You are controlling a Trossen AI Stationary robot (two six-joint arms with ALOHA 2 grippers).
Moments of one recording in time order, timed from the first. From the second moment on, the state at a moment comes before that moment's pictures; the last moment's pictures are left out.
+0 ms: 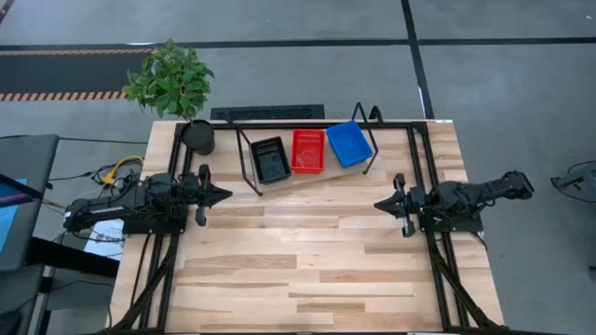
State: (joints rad) left arm 0.15 0.00 0.06 -0.12 0.08 -0.13; right arm 0.24 0.02 0.01 0.05 0.24 0.01
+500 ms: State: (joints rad) left arm 0.15 0.00 0.05 -0.10 0.00 -0.13; right arm 0.21 0.02 0.01 0.05 0.24 0.11
